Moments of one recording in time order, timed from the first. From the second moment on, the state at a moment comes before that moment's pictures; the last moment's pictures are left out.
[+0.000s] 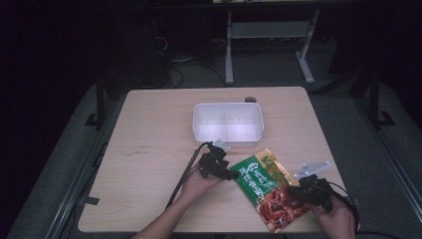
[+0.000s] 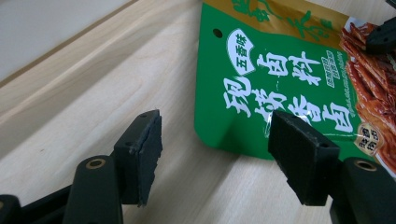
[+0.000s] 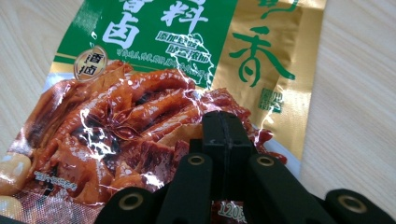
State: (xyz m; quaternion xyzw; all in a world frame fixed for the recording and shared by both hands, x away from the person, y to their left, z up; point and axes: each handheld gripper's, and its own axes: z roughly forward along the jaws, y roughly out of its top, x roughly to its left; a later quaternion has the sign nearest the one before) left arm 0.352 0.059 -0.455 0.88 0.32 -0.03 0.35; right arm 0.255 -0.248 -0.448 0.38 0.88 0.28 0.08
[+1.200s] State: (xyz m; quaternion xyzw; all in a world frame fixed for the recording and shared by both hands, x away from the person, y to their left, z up) left arm 0.340 0.042 -0.420 0.90 0.23 -0.02 0.38; right arm 0.266 -0.252 -0.435 0.40 0.85 0.34 0.07
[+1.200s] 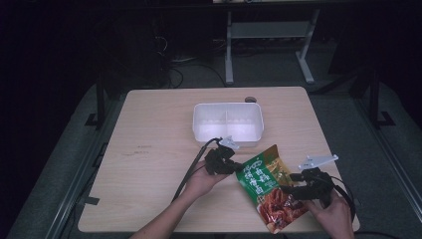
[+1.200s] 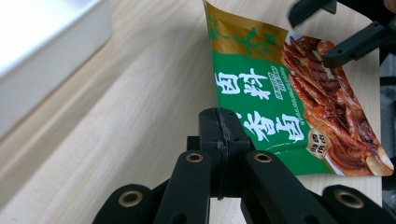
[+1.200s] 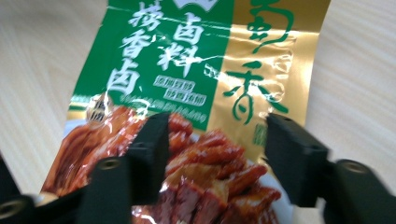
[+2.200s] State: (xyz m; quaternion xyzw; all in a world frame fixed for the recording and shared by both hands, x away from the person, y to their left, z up) left arm 0.323 0.052 -0.362 0.89 0.17 0.04 0.41; right arm 0.378 -0.247 -0.416 0.33 0.85 0.41 -0.07
